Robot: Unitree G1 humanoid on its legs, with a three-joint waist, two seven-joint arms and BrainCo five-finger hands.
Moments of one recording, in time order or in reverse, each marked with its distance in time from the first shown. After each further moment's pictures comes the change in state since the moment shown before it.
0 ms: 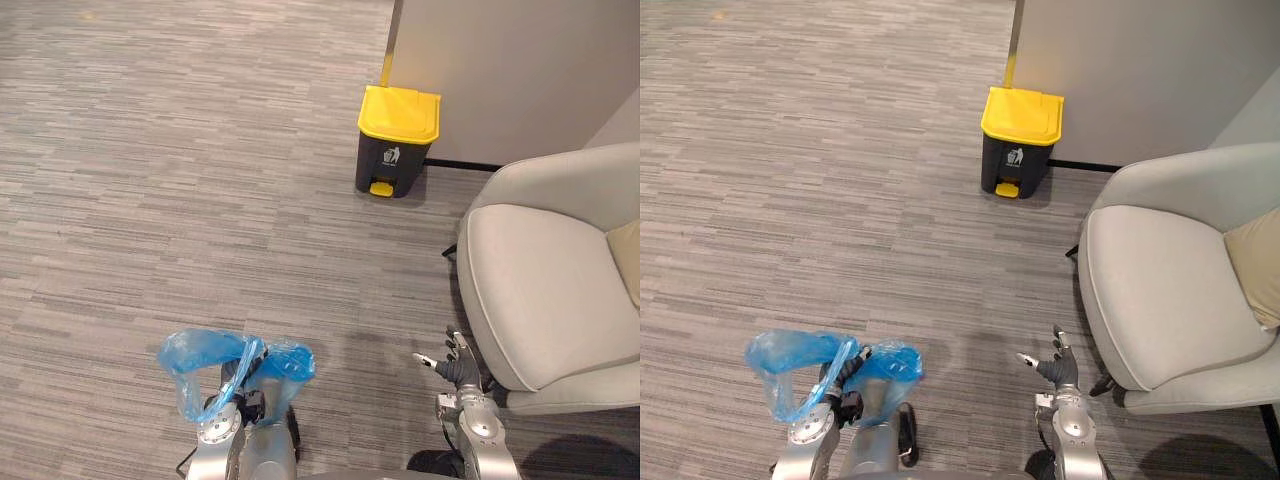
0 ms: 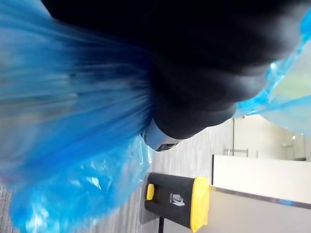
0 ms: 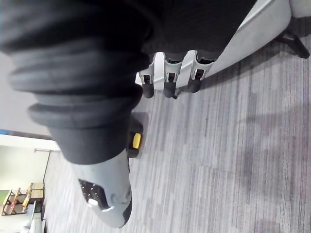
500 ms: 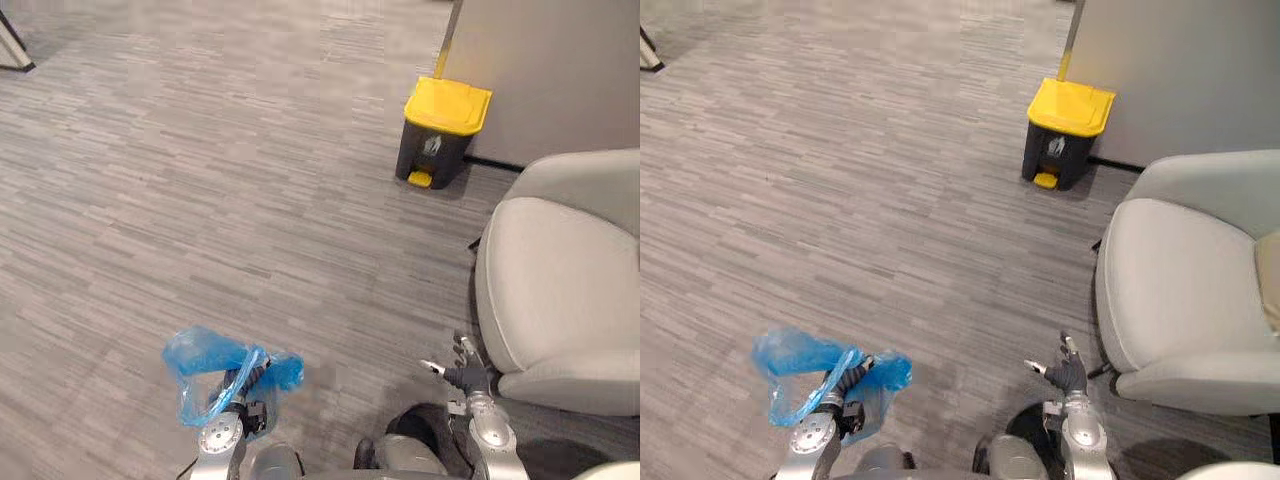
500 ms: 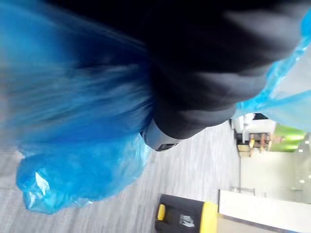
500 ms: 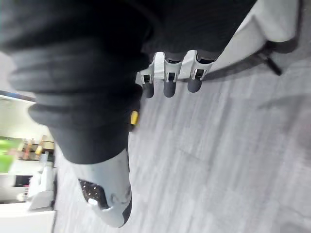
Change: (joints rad) left arm 0.004 -0.034 0.014 -0.023 -0.004 -0.015 -0.002; right arm 0.027 -0.025 -0.003 -0.128 0.004 -0.012 0.014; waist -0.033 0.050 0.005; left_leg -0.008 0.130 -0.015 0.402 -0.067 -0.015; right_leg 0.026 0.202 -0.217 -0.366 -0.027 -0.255
